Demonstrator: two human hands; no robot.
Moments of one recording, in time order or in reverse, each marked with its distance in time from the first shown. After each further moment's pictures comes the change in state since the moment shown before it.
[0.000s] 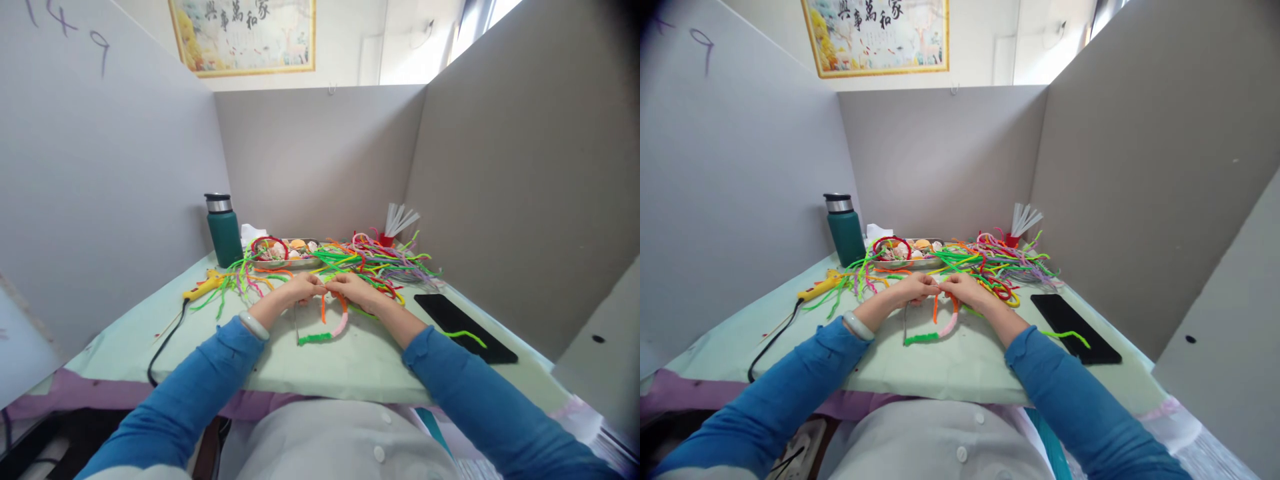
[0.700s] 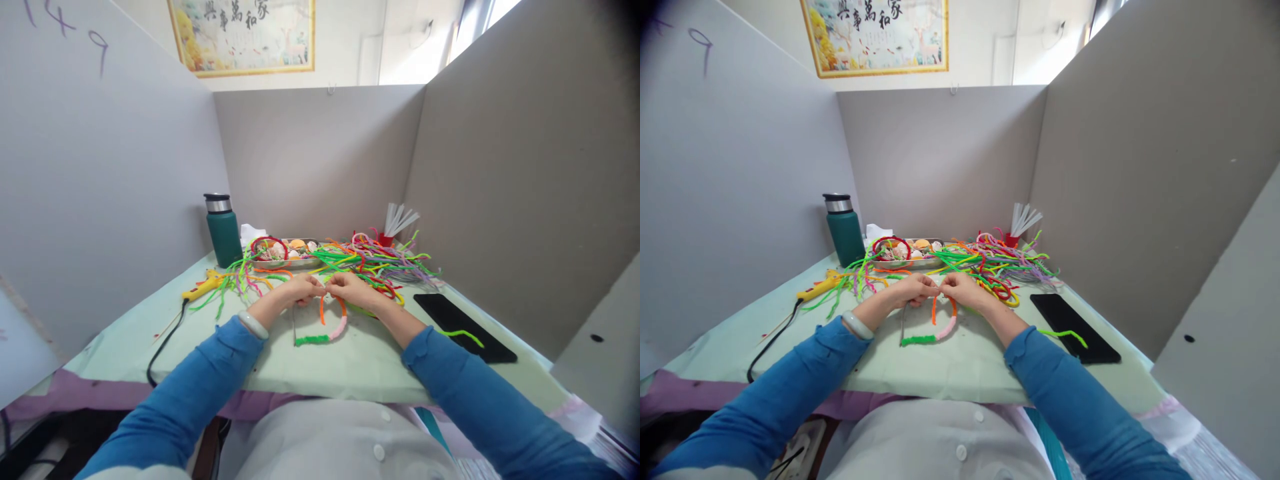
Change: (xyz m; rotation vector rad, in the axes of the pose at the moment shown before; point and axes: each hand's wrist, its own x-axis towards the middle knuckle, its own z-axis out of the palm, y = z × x) left_hand 0.003 -0.005 -0.003 -0.106 -0.121 -0.037; right_hand 0.006 0.010 -0.002 -0.168 -0.024 -0.203
